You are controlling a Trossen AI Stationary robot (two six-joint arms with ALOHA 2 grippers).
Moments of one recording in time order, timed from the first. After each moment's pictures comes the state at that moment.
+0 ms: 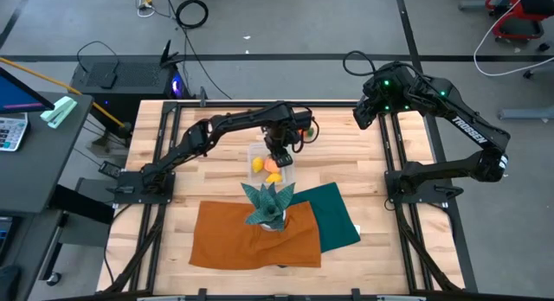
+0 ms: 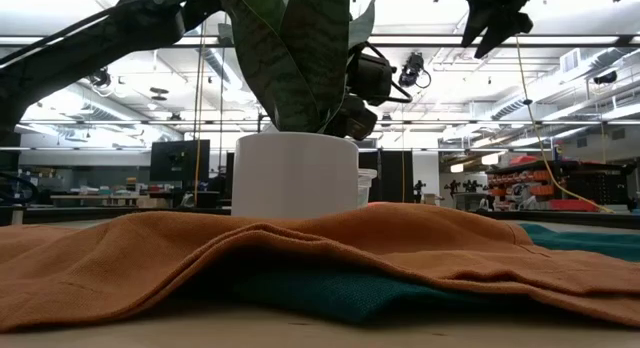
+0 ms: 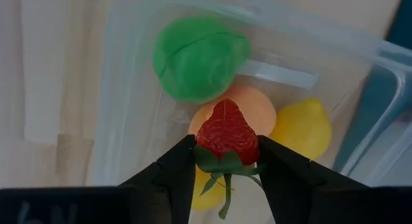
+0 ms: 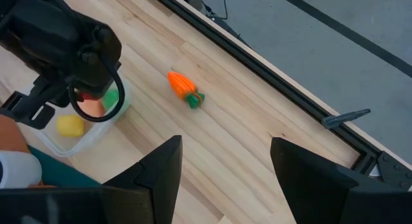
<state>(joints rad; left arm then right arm) 0.30 2.45 2.32 -1.49 0.13 -0.04 -0.61 1.11 1.46 -1.23 0.07 0.21</state>
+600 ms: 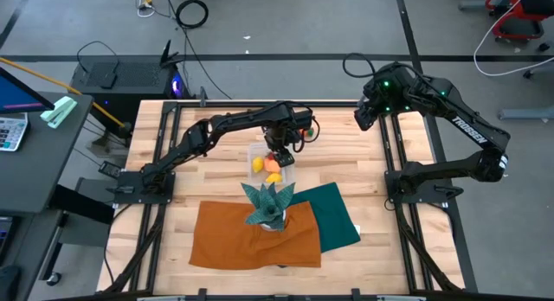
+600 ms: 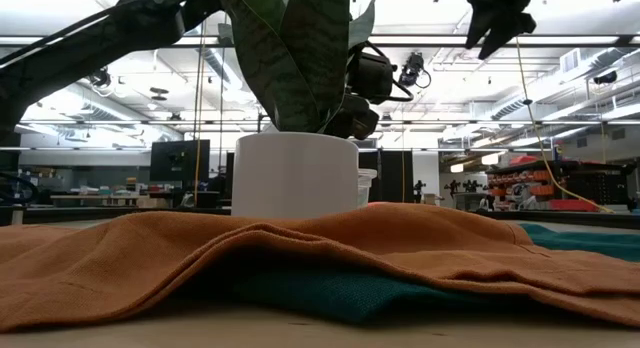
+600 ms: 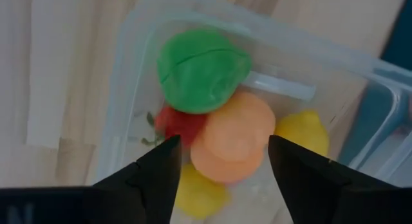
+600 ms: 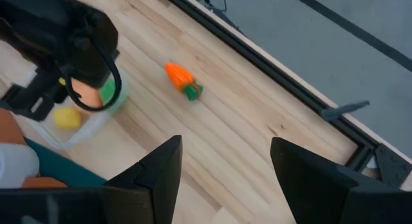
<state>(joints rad) 0.30 2.44 2.32 -1.46 0.13 -0.07 -0.61 1.11 1.46 -1.26 0.07 0.21</state>
